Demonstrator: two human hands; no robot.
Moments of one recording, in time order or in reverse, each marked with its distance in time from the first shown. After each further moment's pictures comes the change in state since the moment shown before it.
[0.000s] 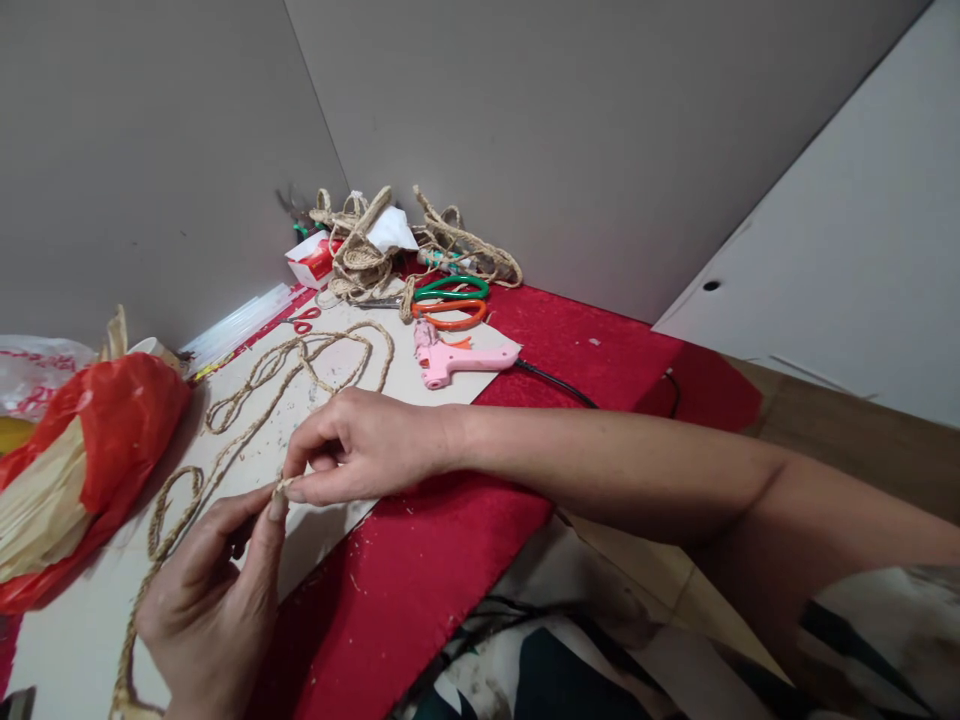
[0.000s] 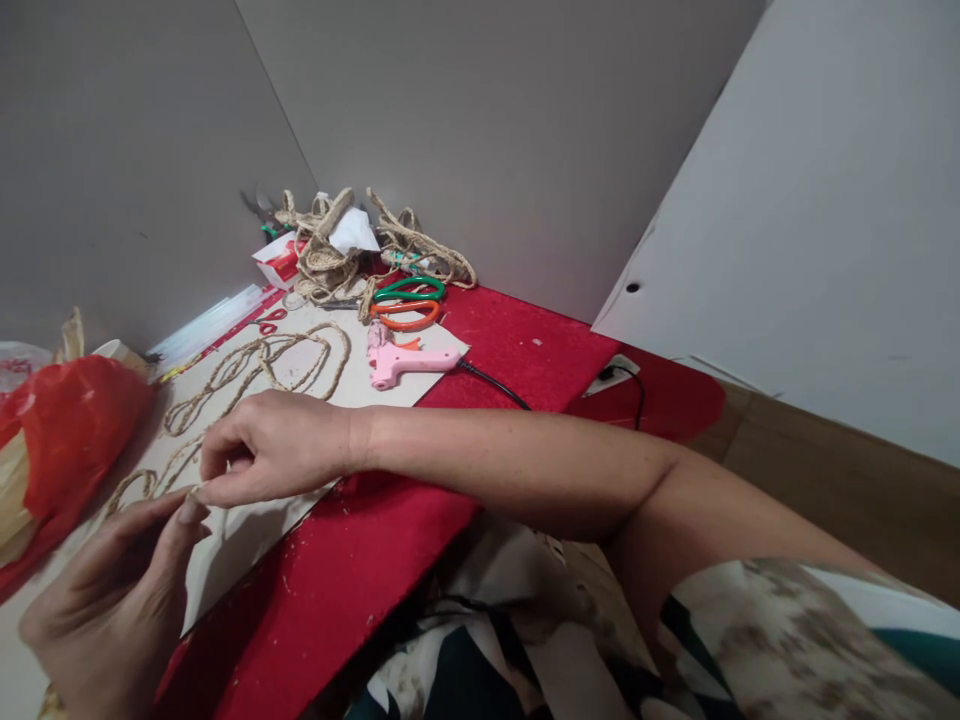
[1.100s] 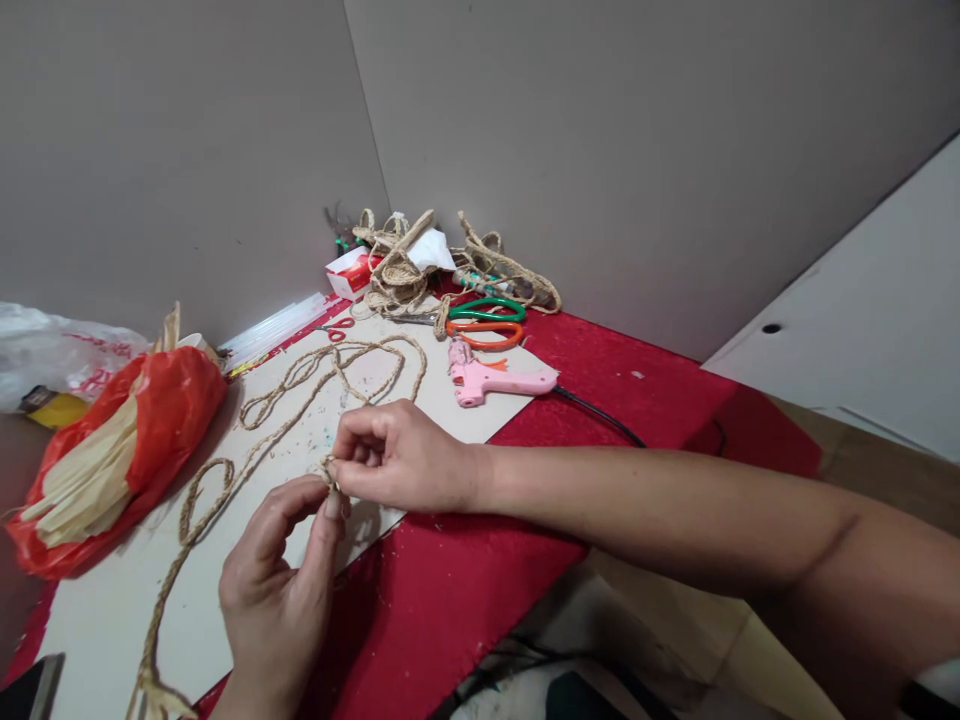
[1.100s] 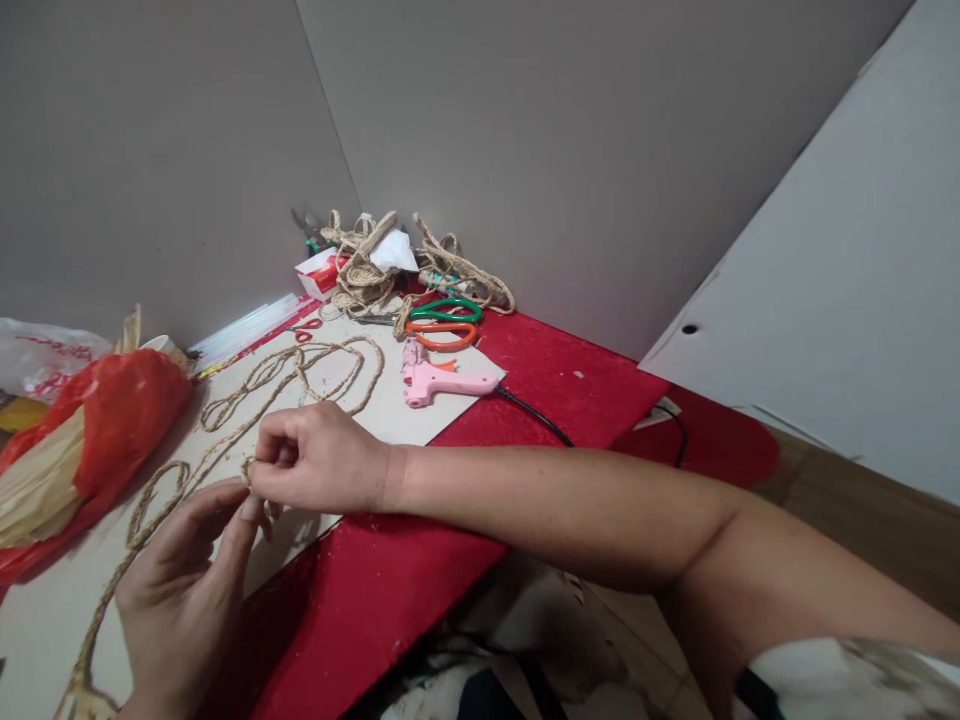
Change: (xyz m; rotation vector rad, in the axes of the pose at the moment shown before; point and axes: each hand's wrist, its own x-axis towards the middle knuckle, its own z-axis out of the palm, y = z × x) left_hand -0.006 0.003 0.012 -0.159 -0.040 -0.032; right_hand 0.001 0.004 0.028 0.244 0.294 0.176
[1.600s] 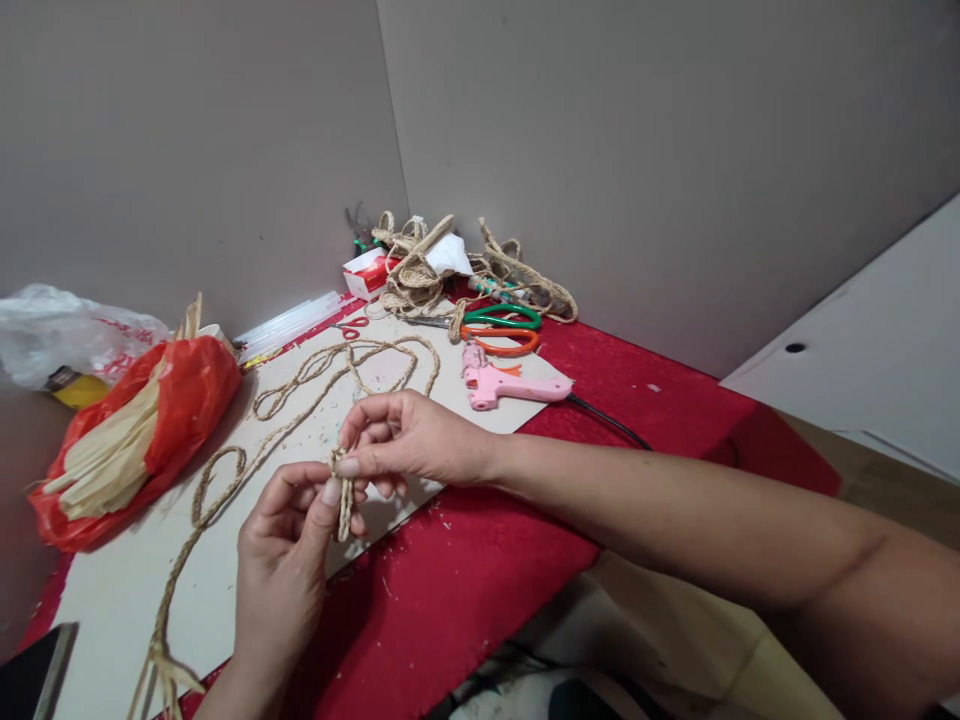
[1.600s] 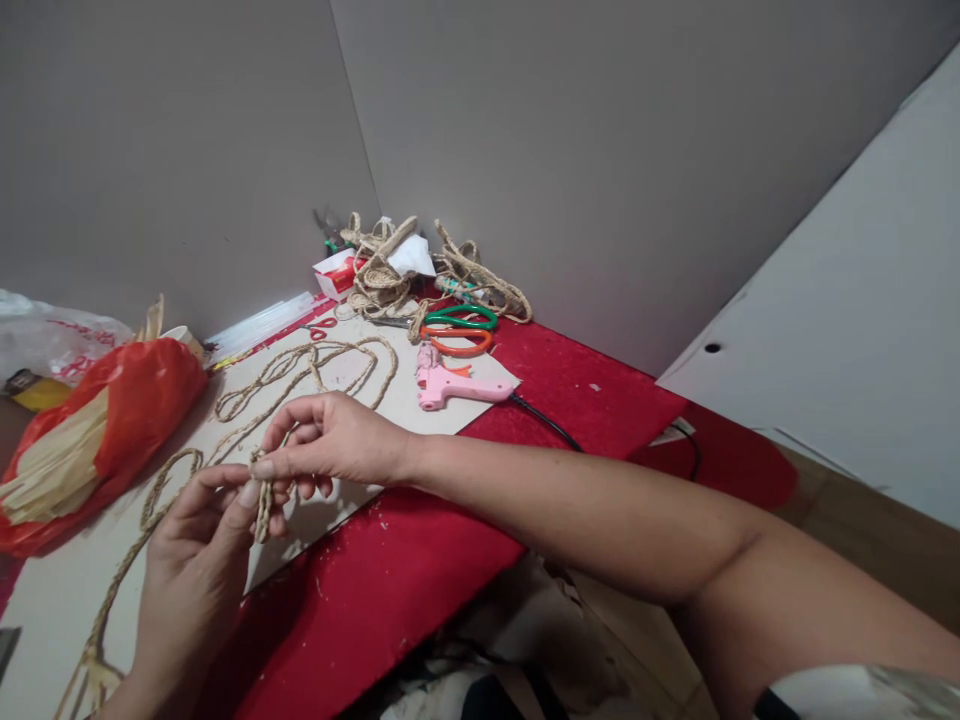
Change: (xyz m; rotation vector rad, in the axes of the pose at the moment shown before) left_hand 0.007 0.000 -0.001 -0.649 -0.155 -0.429; right_hand 0.008 -0.001 -0.011 0.553 -0.274 0.352
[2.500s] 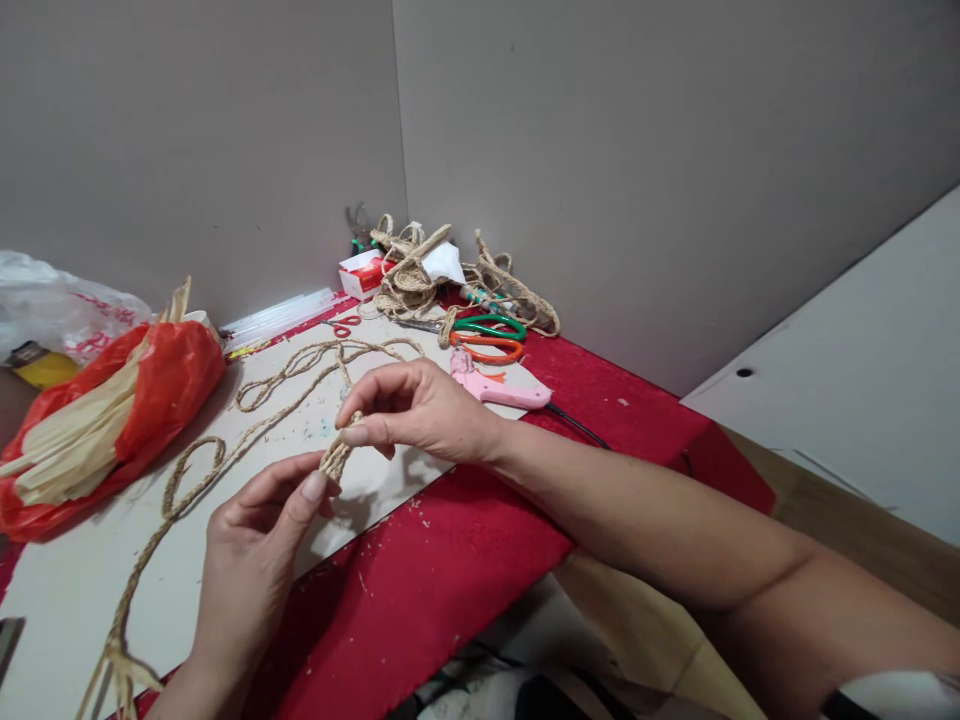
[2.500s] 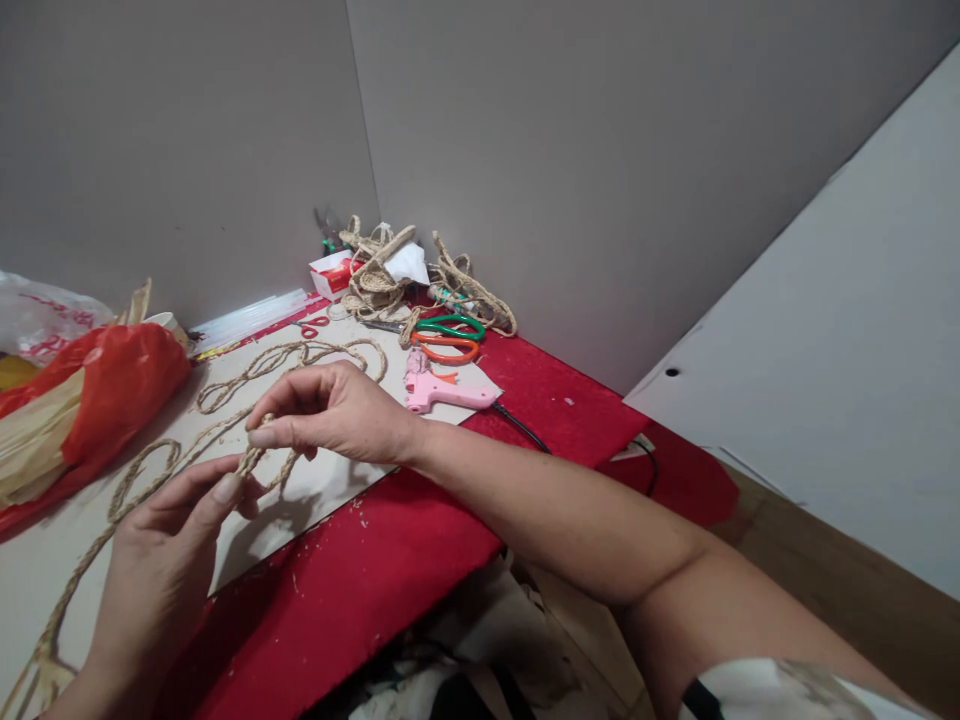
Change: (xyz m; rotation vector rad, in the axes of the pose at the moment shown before) left_hand 0.000 0.006 -0.005 0.200 0.117 -0.011; right_hand -0.003 -0.016 -0.007 -0.018 0.044 -0.298
